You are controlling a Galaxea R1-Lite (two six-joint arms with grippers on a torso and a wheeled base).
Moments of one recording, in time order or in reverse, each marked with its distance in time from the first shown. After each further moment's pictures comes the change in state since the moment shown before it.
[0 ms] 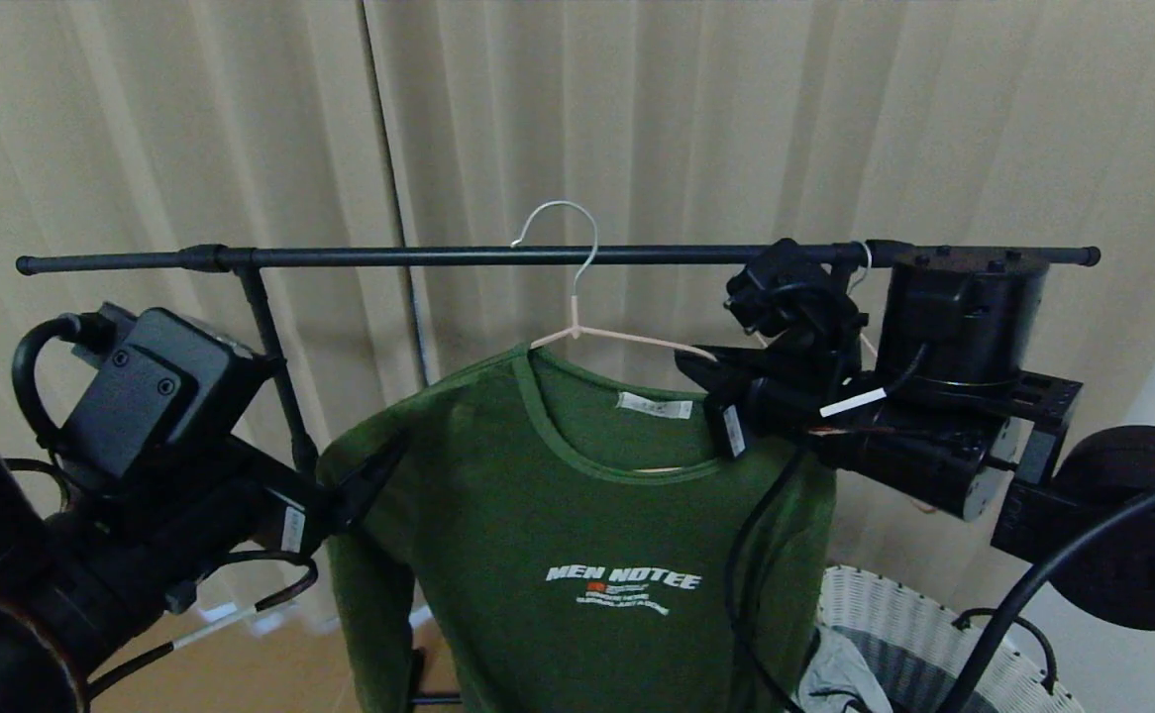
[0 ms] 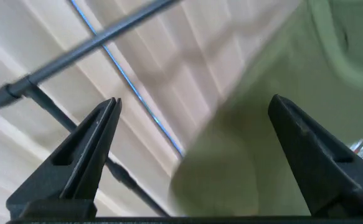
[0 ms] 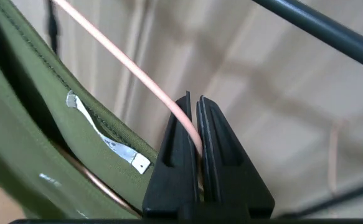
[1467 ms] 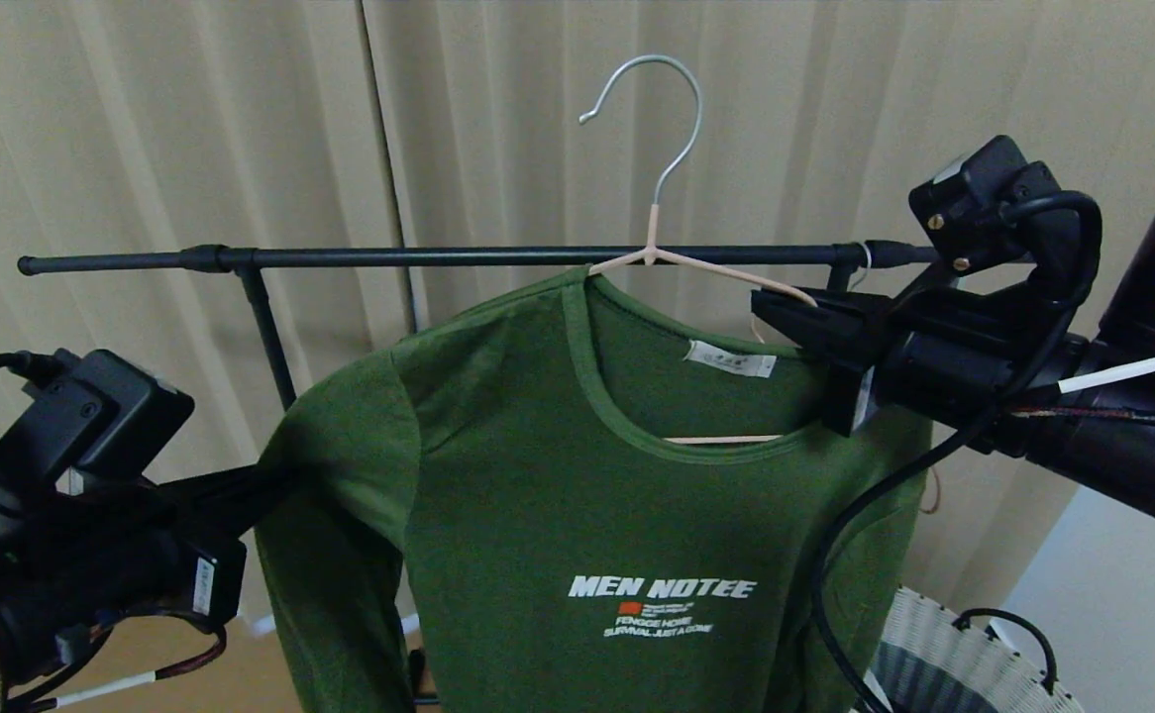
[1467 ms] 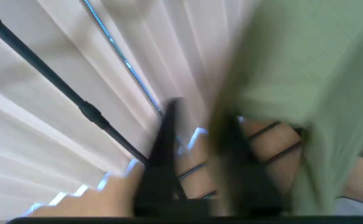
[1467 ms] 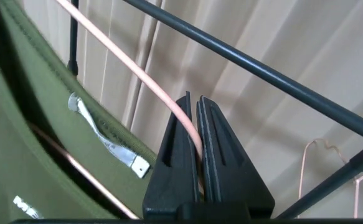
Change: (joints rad) left arm 0.192 -0.119 -0.037 0.403 -0.220 -0.139; right arm -0.028 -0.238 0.092 -0.008 0.098 0.004
